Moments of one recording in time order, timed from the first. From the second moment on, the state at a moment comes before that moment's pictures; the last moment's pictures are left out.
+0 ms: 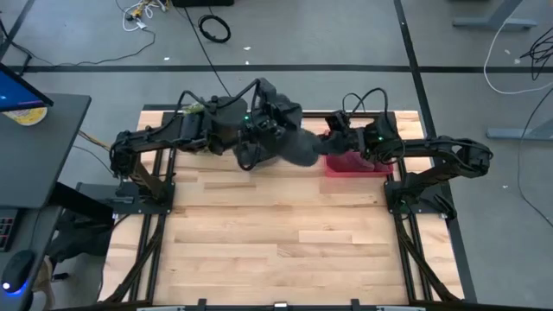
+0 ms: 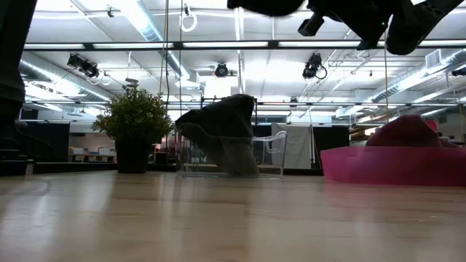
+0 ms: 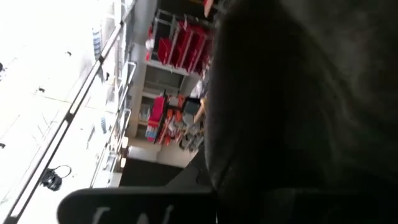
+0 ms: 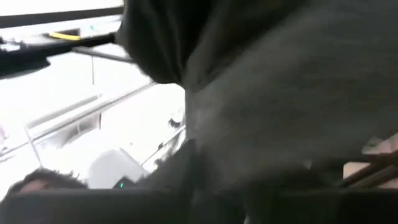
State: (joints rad) left arm -0.03 1.71 2.09 -0.46 -0.58 1.19; right arm -0.38 1.34 0.68 1.29 -0.76 1.43
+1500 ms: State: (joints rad) left arm 0.38 1.90 2.09 -0.67 -0.01 1.59; right arm -0.40 1.26 0.42 1.11 -0.82 1.51
